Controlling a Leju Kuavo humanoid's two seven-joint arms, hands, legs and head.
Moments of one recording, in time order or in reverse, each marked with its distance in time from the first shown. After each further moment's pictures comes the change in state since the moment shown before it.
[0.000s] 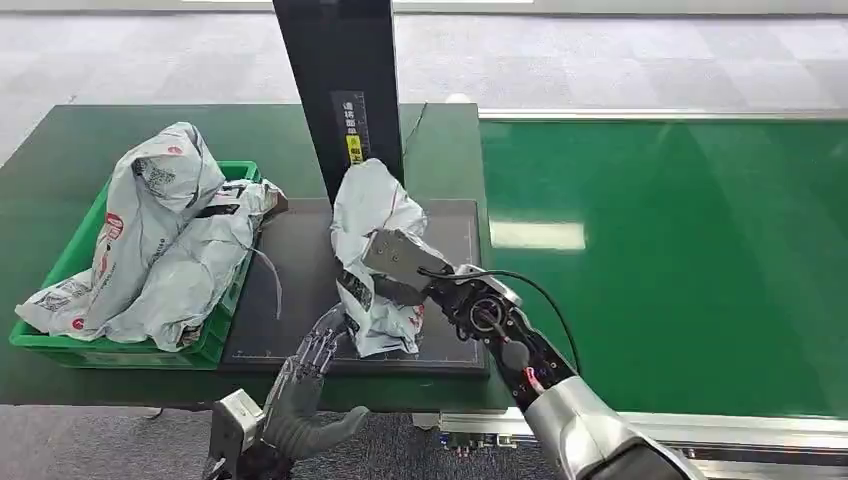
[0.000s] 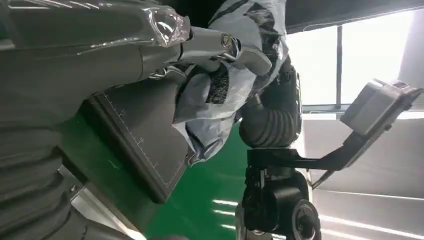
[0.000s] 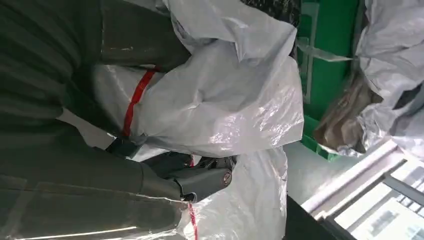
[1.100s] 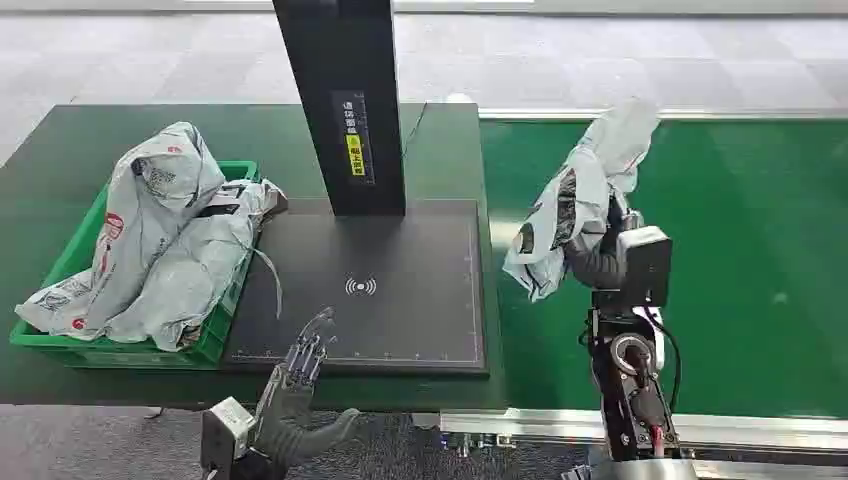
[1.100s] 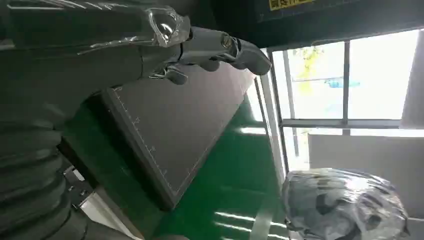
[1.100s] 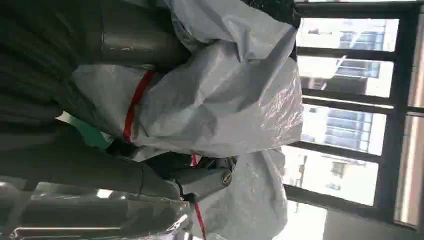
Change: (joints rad) left arm 0.046 0.001 0.008 -0.023 0.002 0.051 -0.003; right arm 0.345 -0.156 -0.474 -0.570 -0.251 -0.362 -0.216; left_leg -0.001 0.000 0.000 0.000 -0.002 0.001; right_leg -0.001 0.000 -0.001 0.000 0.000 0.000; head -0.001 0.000
